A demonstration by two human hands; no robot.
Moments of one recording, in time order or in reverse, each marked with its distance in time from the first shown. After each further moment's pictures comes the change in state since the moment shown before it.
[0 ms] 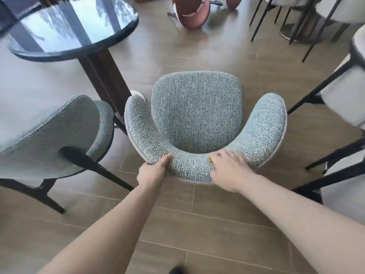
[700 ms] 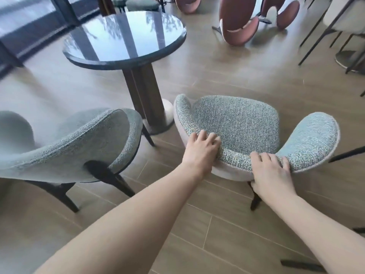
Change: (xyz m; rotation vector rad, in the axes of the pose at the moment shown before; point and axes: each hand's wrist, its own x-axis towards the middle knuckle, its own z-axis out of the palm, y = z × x) left_hand 0.081 0.148 0.044 1.378 0.161 1.237; right_hand 0.146 0.016 -0.037 -0.273 0.295 0.016
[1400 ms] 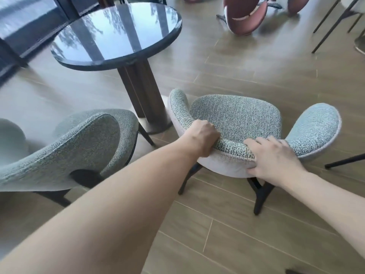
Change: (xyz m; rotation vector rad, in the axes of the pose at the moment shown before) left_hand 0.106 -0.008 -0.024 0.183 -0.260 0.169; right_hand 0.089 0.049 -0.013 0.084 -0.032 -0.230
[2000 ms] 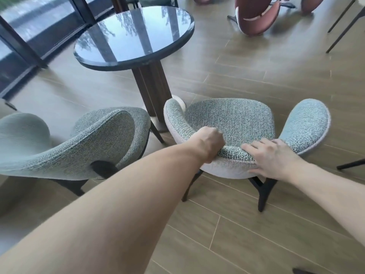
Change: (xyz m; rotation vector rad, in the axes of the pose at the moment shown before) left_hand -0.041 0.013 -0.006 0.115 -0.146 0.054; right_hand -0.010 -0.008 -0.001 -0.147 -0.012 -0.302
